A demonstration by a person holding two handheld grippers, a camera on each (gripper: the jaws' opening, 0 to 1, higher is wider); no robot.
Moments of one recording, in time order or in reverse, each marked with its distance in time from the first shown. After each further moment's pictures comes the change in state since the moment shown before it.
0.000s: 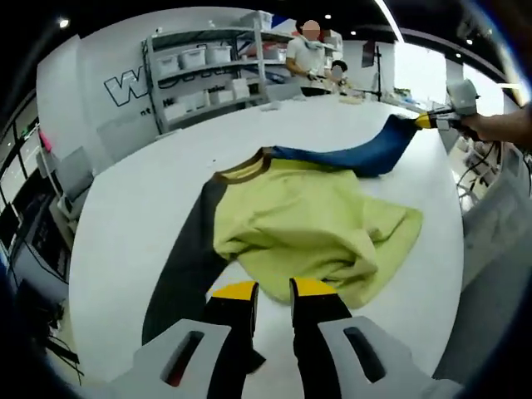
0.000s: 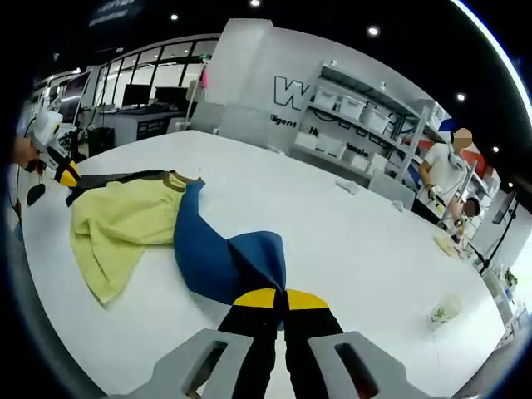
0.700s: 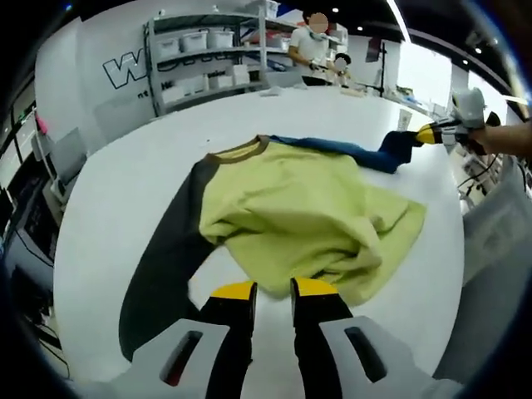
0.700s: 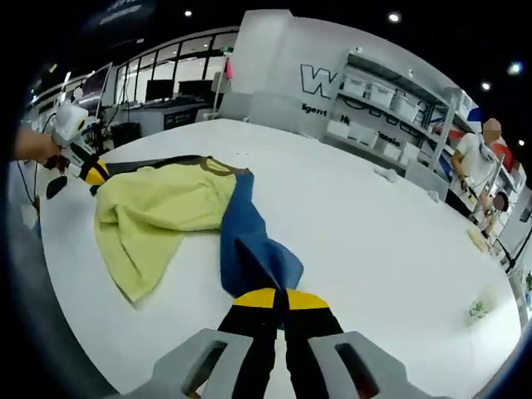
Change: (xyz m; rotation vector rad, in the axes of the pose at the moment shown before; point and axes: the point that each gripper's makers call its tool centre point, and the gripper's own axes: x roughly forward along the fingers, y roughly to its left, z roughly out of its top) left arm 0.018 -0.004 -0.018 -0.055 0.062 -0.021; right arm 0.024 0.074 -0.024 0.010 0.085 0.182
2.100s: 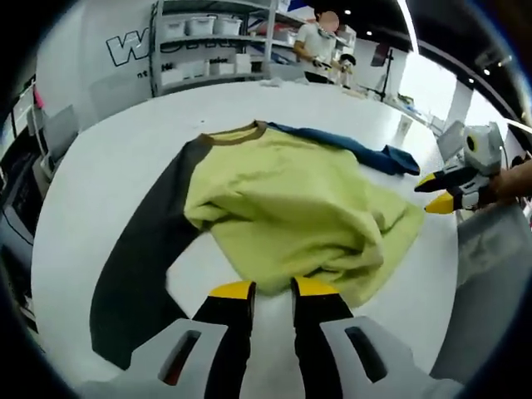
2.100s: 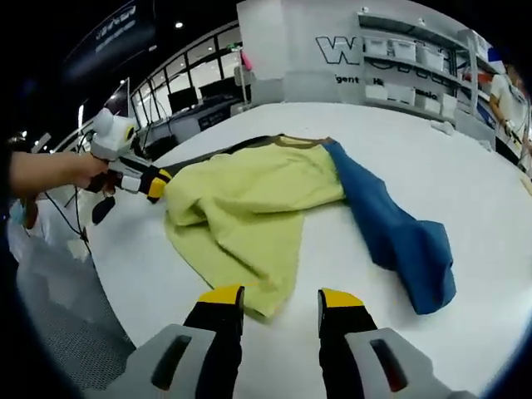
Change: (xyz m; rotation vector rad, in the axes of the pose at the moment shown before) left arm 0.017 -0.008 -0.012 -0.070 0.044 -0.075; right arm 0.007 0.151 -0.018 0.156 0.075 0.292
